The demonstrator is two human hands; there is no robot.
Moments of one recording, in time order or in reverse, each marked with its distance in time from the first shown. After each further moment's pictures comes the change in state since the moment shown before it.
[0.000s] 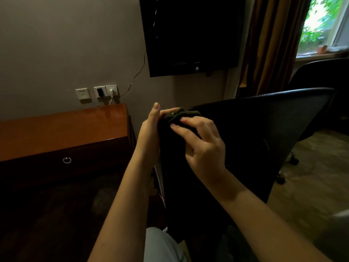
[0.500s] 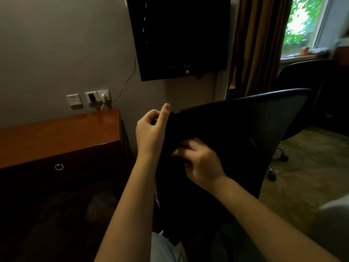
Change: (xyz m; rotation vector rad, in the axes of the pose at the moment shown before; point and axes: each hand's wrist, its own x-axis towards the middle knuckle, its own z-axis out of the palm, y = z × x) left_hand 0.001 0.000 0.026 0.326 0.230 0.237; right_hand -0.028 0.021 -0.025 0.112 -0.463 0.051
